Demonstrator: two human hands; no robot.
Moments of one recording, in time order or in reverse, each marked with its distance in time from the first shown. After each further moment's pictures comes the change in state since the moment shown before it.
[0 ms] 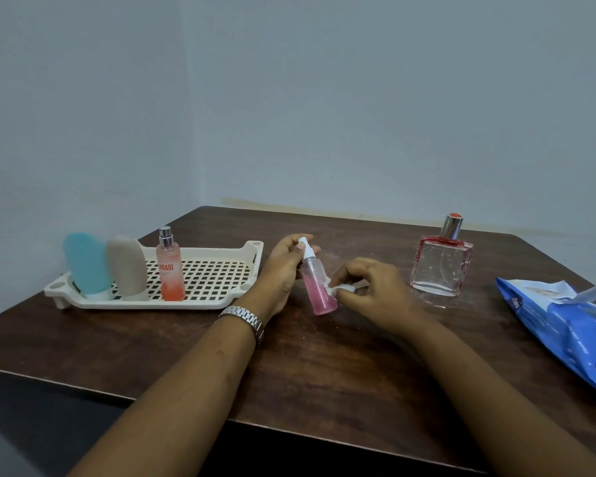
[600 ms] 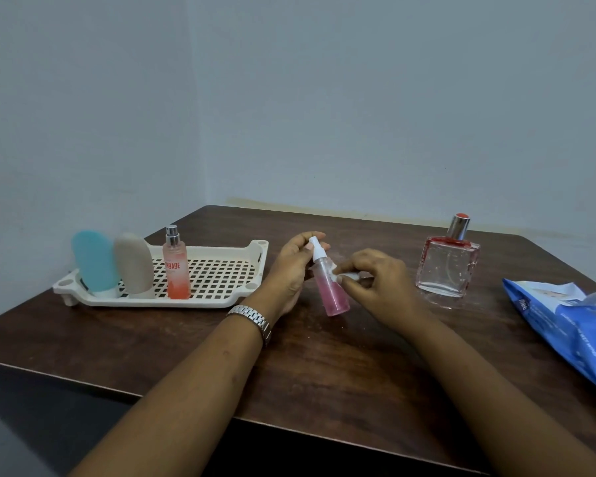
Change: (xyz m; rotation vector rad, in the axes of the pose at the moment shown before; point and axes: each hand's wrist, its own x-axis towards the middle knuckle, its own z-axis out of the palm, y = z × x) left_hand -0.004 0.004 0.004 -0.098 -0.043 -0.017; right_hand 0.004 -0.001 0.004 -0.024 0.166 -0.070
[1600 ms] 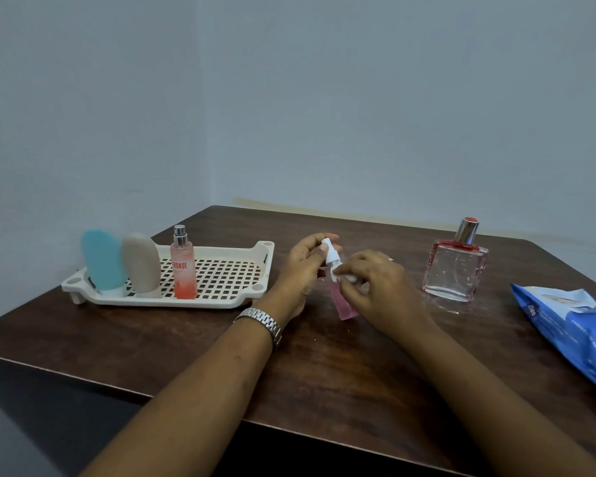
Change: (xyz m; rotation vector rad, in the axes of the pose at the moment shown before) left_hand -0.005 0.000 0.006 0.051 -0.023 0.091; right_hand -0.001 -0.013 0.004 -0.152 0.062 -0.142
